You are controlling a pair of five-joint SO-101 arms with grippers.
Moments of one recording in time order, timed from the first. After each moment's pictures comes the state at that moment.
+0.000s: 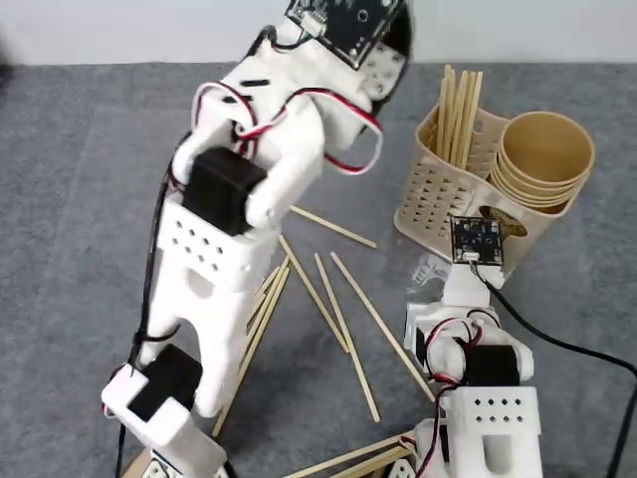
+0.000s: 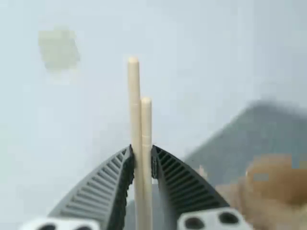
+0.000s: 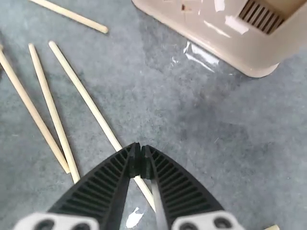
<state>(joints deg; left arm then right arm) 31.3 9.6 -53.2 61.5 -4.0 -3.7 -65.0 66.2 67.4 -5.8</state>
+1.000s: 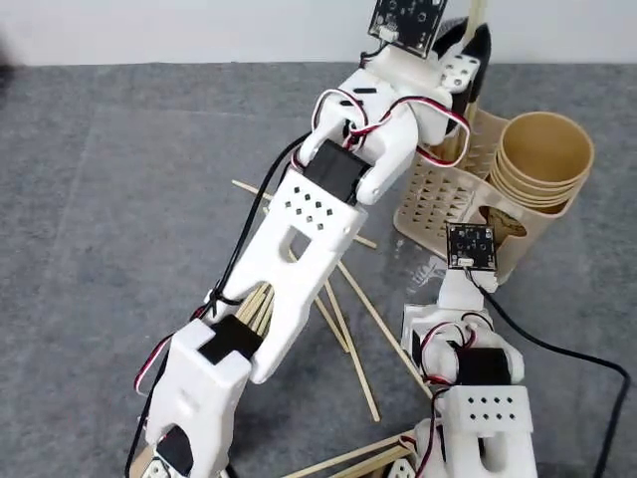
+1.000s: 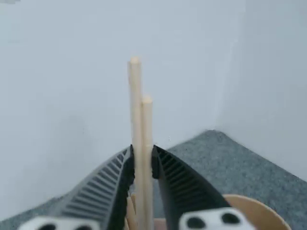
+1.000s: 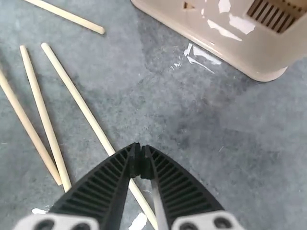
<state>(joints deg) 35.3 31.1 -53.9 41.8 14.9 -3.7 -65.0 73.0 59.3 -5.8</state>
